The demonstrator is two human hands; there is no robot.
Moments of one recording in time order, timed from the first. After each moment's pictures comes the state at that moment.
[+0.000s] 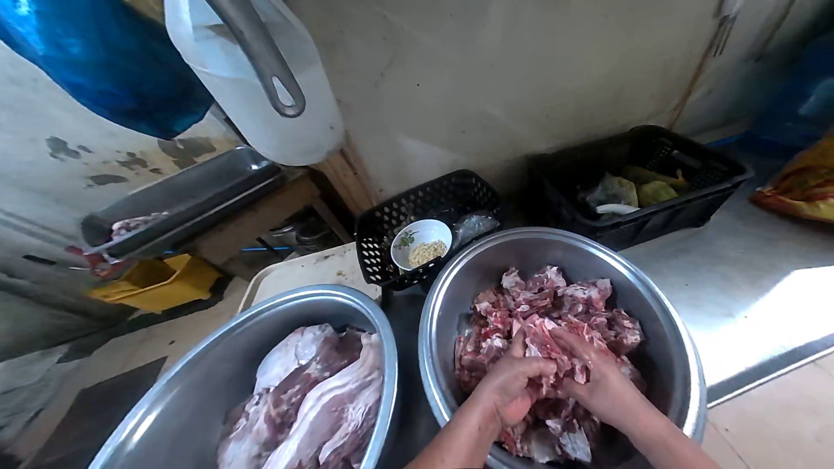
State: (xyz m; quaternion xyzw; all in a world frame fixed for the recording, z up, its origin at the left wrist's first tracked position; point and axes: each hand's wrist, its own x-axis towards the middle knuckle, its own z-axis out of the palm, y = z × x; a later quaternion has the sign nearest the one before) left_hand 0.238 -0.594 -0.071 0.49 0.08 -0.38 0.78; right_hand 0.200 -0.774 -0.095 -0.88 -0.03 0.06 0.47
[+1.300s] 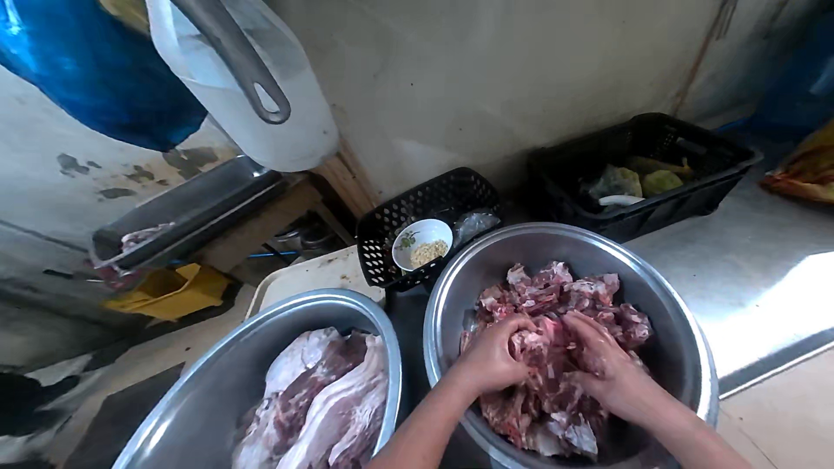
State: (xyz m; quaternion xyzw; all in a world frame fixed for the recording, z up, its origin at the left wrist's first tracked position) left_hand 0.282 -0.555 -0.058 0.86 -0.24 -0.27 0.37; right_hand 0.202 -0.787 -0.098 -0.89 -0.06 0.05 0.46
